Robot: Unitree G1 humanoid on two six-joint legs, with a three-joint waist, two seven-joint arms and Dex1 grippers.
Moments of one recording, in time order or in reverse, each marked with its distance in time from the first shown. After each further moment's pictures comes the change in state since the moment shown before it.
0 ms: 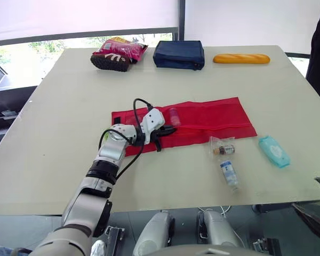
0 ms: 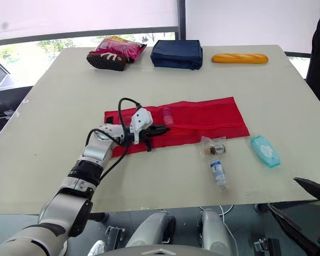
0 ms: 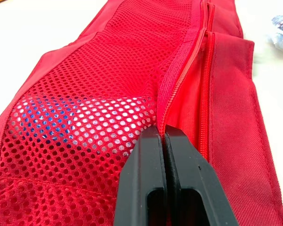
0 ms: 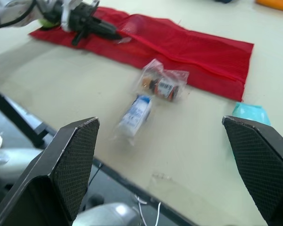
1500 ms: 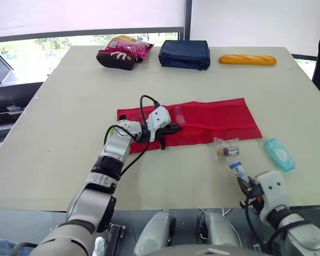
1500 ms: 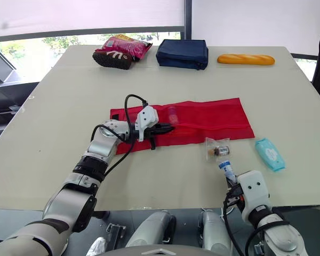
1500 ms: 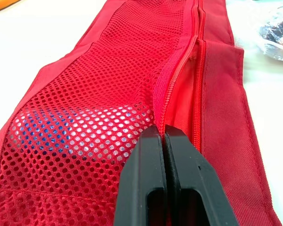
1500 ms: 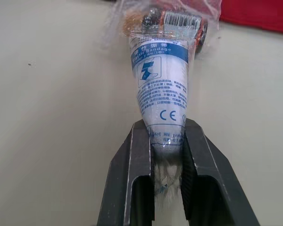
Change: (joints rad) left arm -0.046 -0.032 -0.019 0.009 0.024 0.008 -0.016; right arm -0.491 0.069 1.093 -0.029 -0.729 0.350 -0.792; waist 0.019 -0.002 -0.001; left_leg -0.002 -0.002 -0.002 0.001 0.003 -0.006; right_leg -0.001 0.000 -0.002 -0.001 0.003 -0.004
